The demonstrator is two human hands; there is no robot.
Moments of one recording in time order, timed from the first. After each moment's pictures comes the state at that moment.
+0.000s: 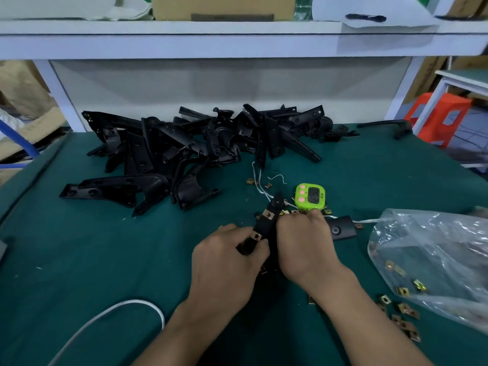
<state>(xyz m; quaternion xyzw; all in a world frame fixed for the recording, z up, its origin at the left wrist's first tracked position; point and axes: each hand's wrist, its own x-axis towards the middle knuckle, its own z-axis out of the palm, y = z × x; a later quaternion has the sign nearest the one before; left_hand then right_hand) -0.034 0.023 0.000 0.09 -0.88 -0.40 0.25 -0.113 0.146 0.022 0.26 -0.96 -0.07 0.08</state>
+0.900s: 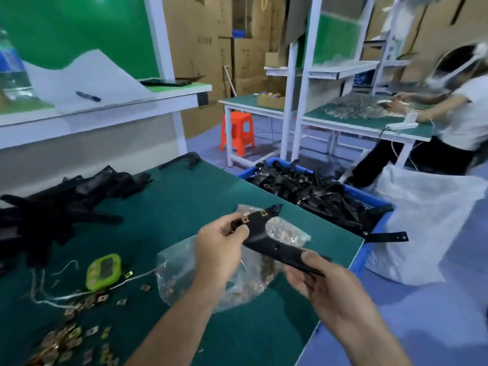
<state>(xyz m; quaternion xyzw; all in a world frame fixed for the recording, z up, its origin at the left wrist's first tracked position) -0.126 0.318 0.065 -0.10 -0.77 -0.63 0.00 0.000 0.462 0.066 -0.28 -0.36 0.88 0.12</state>
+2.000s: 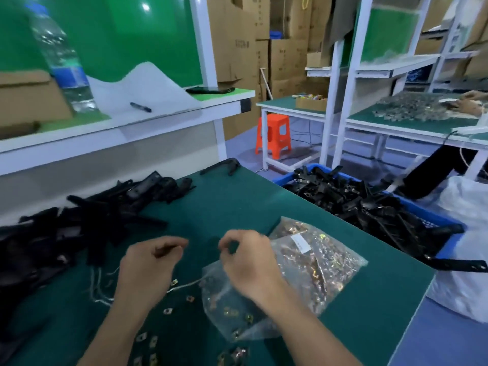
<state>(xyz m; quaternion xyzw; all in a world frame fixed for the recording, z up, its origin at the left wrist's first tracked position) -0.177 0.143 0.078 -0.03 -0.87 -0.48 0.09 -0.146 0.336 0.075 -0.01 -0.90 0.41 0.18</state>
